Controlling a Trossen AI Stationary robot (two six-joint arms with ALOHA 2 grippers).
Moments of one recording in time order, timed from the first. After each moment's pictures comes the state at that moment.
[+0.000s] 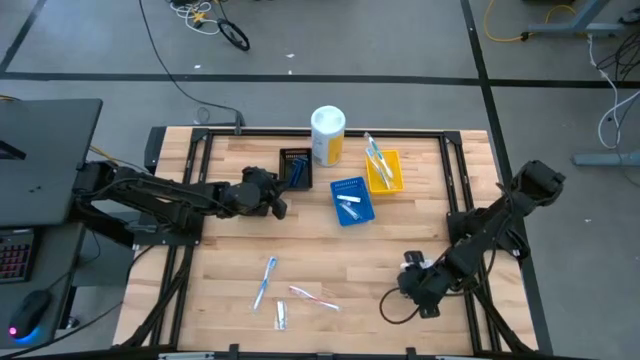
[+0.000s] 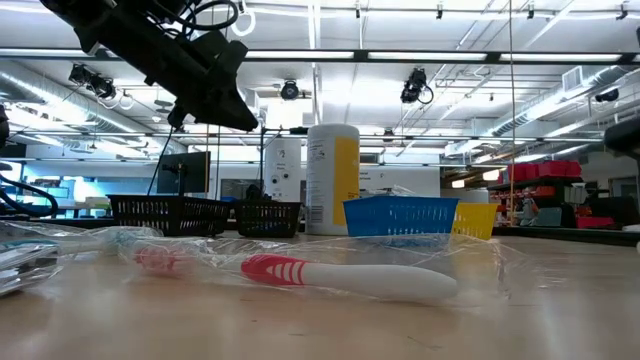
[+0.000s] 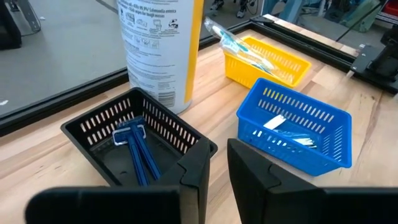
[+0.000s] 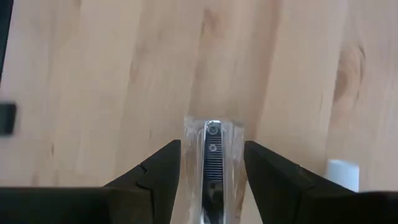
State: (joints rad) left arm -0.02 1.18 0.57 0.12 -0.64 -0.48; right arm 0.80 1.43 0.68 -0.45 0.13 0.64
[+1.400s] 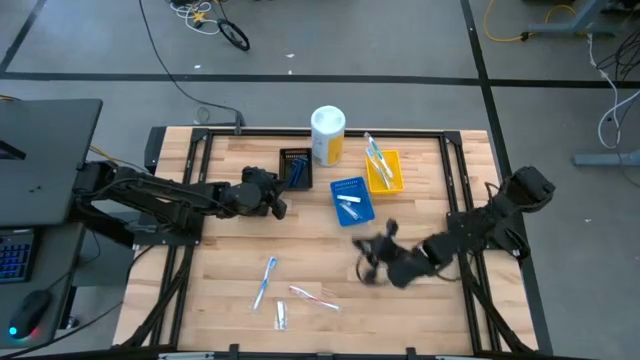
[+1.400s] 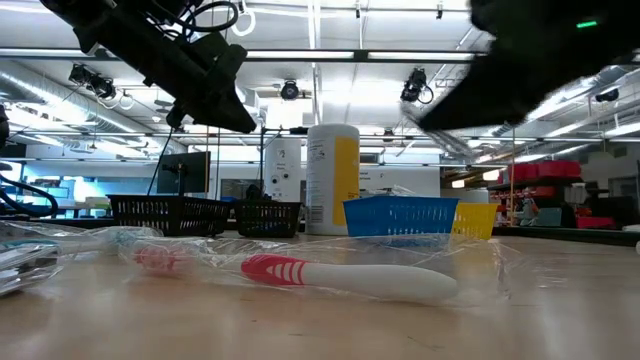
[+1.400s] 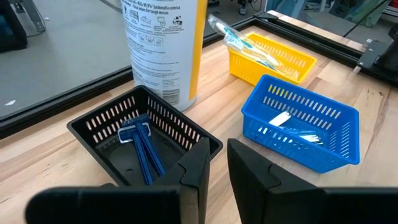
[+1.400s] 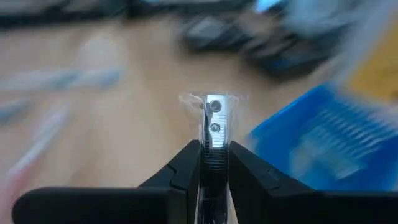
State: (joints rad) left arm -0.02 1.18 0.57 0.10 -0.65 -0.48; right arm 0.56 1.54 0.68 0.17 0.90 0.52
